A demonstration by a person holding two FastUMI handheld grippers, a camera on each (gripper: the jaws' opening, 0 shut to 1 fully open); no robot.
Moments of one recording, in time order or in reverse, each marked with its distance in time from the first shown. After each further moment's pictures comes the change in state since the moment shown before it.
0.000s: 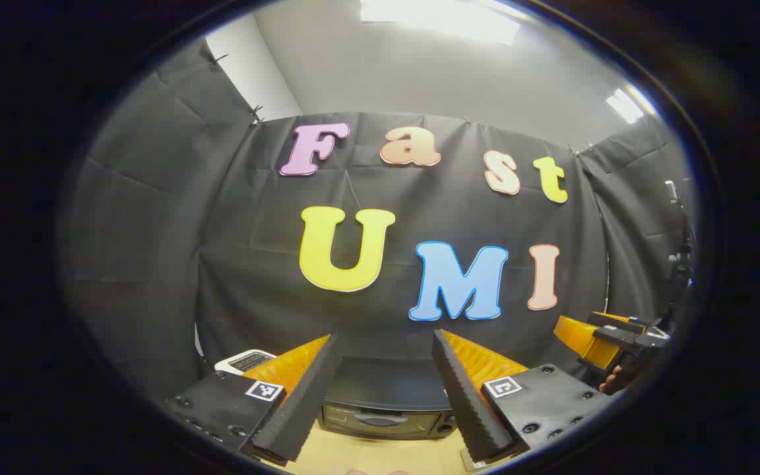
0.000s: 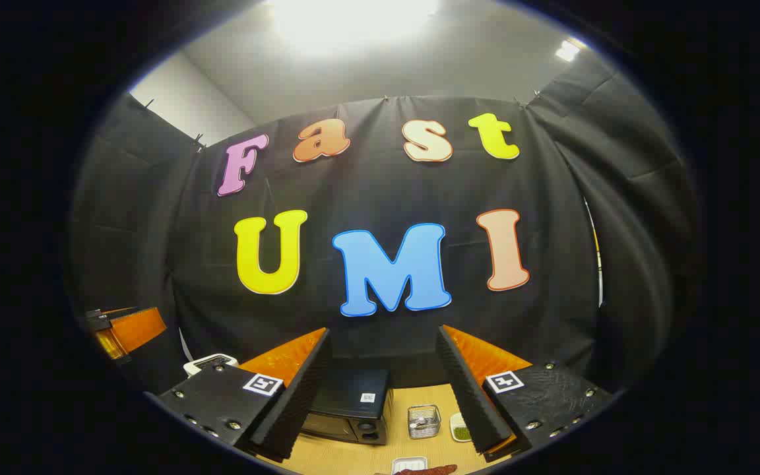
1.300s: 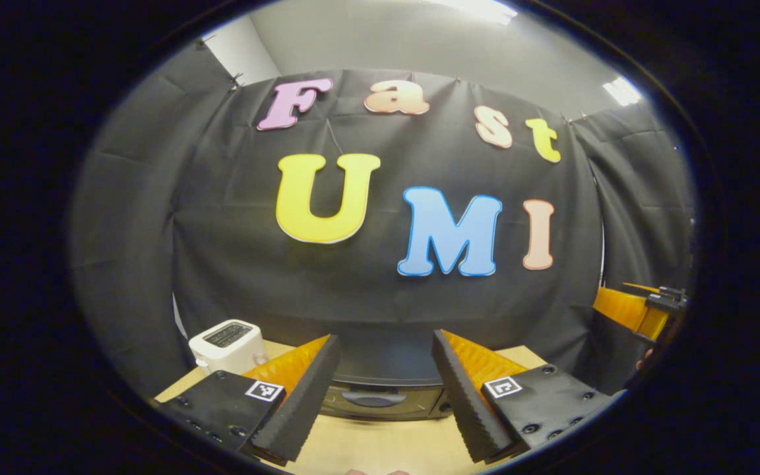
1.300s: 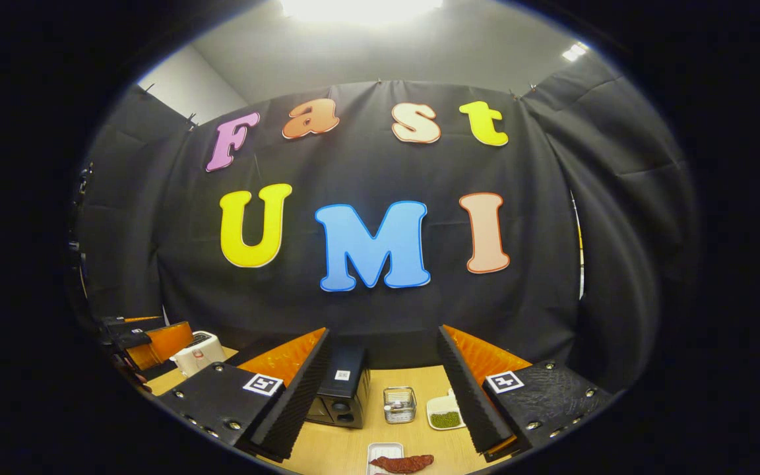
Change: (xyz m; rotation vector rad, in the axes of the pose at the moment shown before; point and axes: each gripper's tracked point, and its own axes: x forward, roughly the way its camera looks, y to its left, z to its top) left arm 0.058 -0.009 -0.113 0.022 0.217 -0.084; right arm -0.018 -0.034 -0.045 -0.049 0.112 -0.070
